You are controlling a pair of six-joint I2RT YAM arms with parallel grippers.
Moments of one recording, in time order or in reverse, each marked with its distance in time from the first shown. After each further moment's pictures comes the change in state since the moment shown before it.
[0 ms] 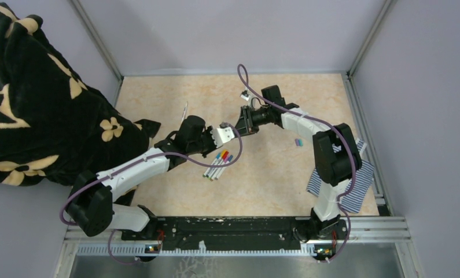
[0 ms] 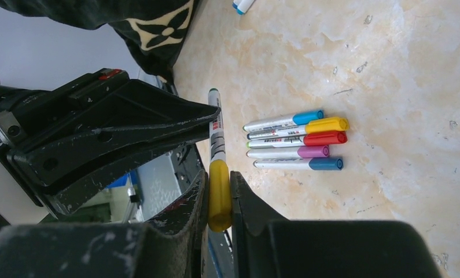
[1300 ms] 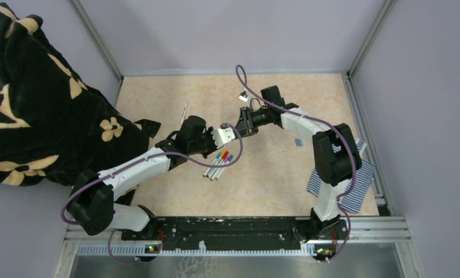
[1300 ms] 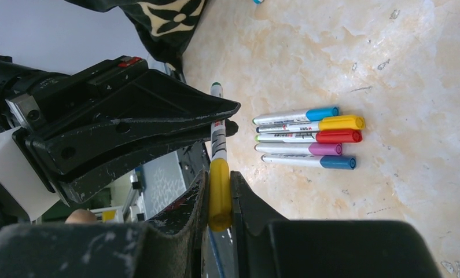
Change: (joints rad) left arm 0.000 0.011 0.000 0.005 0.020 -0.008; right arm 0.009 0.000 0.002 -0.011 -0.058 -0.033
